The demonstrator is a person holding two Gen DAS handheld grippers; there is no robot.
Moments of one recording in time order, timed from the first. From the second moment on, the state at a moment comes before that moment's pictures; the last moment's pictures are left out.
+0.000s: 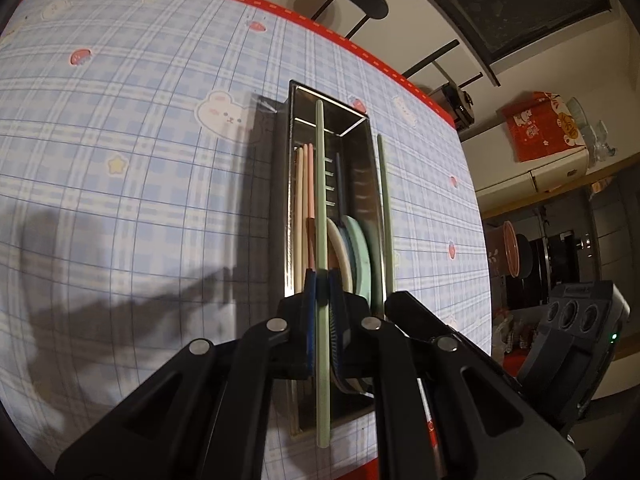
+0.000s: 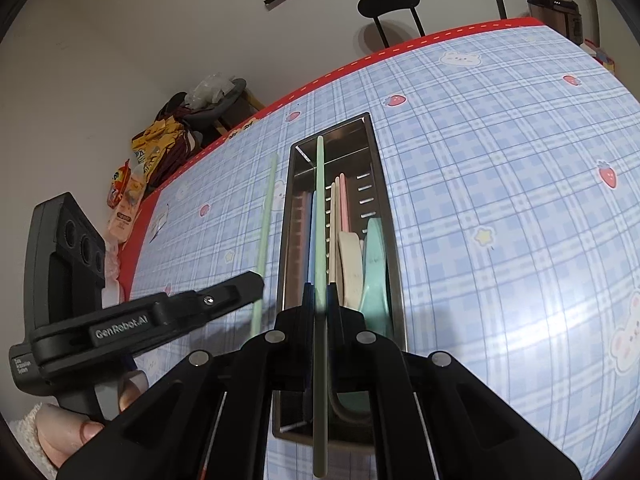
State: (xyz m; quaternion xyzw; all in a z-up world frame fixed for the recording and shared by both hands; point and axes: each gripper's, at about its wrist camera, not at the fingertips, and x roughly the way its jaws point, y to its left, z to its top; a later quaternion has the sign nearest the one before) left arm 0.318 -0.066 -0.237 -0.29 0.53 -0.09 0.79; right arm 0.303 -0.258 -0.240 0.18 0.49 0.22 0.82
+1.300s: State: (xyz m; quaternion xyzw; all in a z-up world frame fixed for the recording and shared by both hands) left arm 0.194 -0.033 -0.019 -0.01 0.35 -0.04 0.94; right arm 0.209 -0.270 -0.045 -0.03 0.35 0.12 0.93
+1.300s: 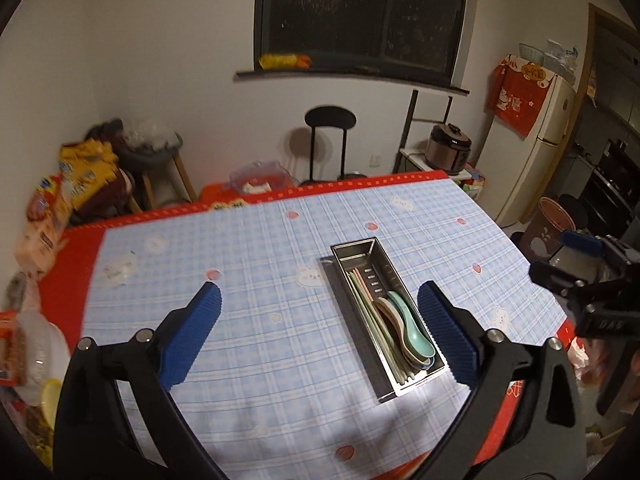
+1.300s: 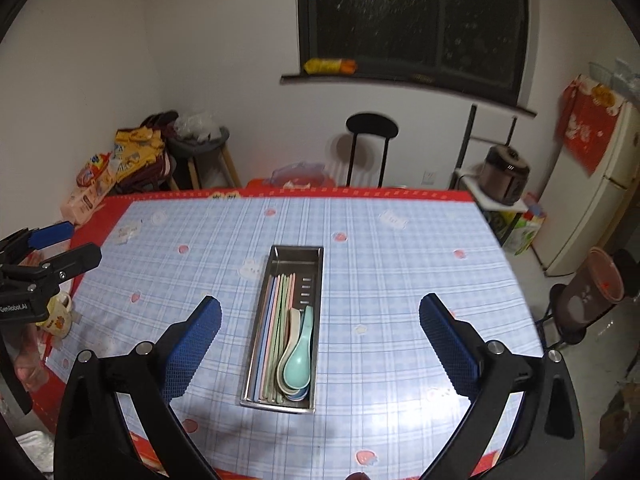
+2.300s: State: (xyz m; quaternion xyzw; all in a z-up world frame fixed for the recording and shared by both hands) left arm 0.134 -0.040 0.029 -0.02 0.29 -0.03 0.96; right arm 0.141 -0.265 -0.006 -0.03 0.31 0.09 0.95
